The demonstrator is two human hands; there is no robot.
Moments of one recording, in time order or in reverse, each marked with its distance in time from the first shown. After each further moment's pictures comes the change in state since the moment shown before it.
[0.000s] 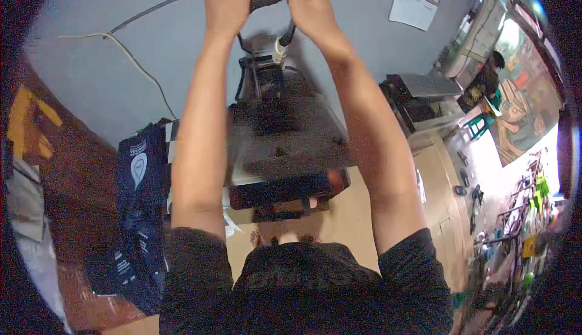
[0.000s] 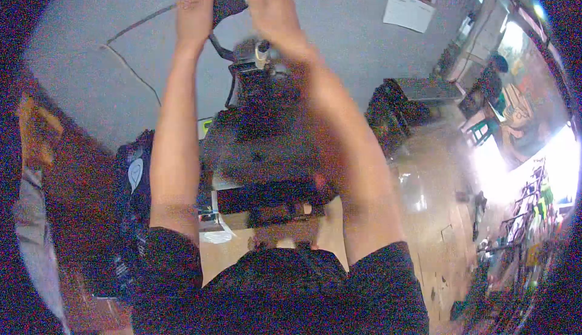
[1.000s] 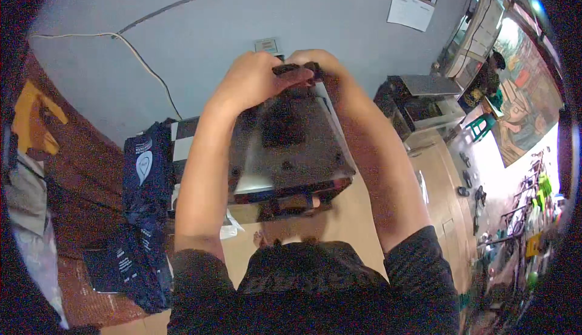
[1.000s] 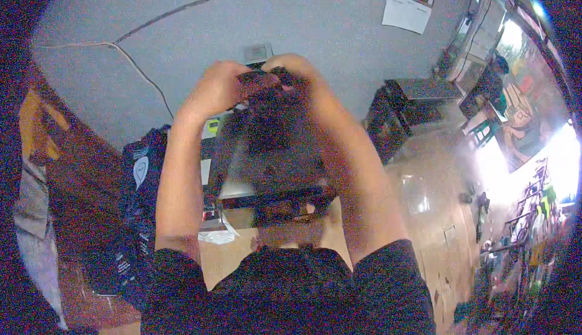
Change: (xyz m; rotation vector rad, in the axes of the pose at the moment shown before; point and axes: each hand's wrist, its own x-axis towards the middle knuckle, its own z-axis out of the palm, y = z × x) left_hand -0.110 0.089 -0.048 0.158 -0.739 -0.124; right_hand -0.106 0.068 -0.028 0.257 -1.116 0.698
